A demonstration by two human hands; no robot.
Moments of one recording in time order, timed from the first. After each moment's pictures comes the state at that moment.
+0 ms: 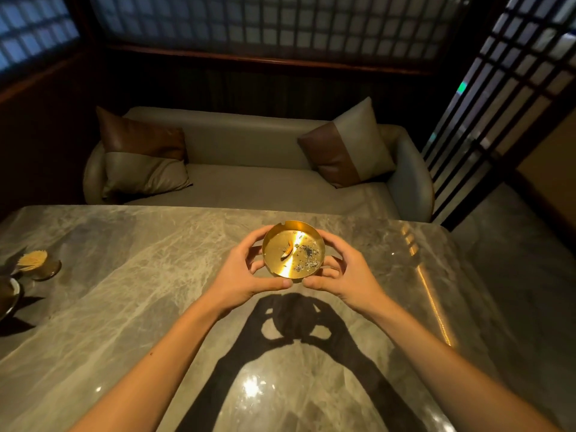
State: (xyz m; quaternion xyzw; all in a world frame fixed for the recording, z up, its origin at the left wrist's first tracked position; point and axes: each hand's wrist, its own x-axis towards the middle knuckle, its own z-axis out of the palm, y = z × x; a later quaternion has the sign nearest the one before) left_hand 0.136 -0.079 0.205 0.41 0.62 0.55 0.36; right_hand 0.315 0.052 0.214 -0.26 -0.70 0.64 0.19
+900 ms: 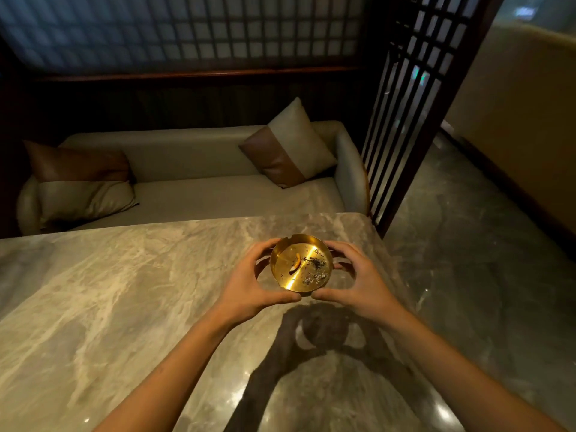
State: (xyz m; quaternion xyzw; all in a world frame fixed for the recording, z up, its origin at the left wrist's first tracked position) left_hand 0.359 0.051 0.223 0.50 0.65 0.48 0.32; right_hand 0.558 0.168 0.228 -0.28 -0.79 0.48 0.25
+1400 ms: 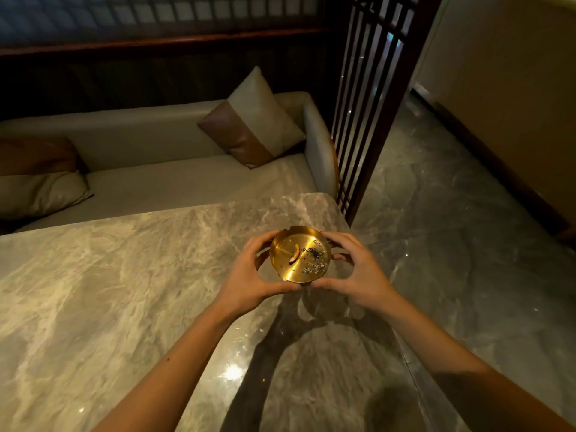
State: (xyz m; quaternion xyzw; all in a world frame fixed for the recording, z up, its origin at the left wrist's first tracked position) left_hand 0.435 0.132 0.198 0.51 0.63 0.47 0.36; right_hand 0.637 0.236 0.205 -0.33 -0.77 0.49 0.24
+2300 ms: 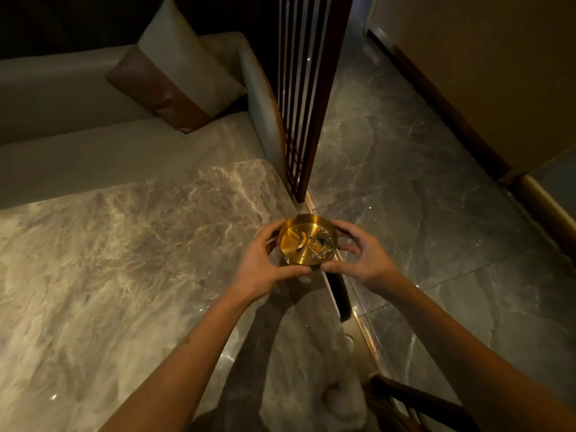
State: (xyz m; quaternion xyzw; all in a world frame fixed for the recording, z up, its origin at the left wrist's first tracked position) left_hand 0.550 0.232 0.124 0.48 0.62 0.43 0.46; right_hand 0.763 0.306 0.141 -0.46 -0.67 0.55 0.21
